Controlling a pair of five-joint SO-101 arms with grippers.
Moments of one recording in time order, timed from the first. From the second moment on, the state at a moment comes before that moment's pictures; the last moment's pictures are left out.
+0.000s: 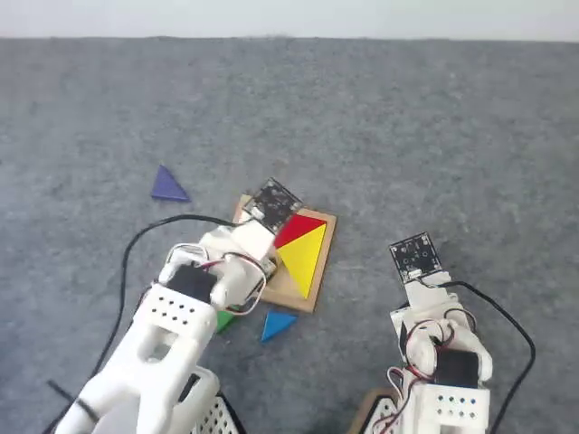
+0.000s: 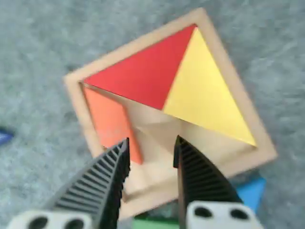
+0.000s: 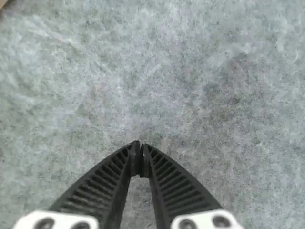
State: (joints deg) left arm 15.2 -43.0 69.0 48.0 -15.3; right arm 1.9 -102.9 95.5 75.3 24.2
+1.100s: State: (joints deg) left arm 9.1 -22.3 60.3 42.3 -17.3; right arm 1.9 -102.9 95.5 75.3 24.2
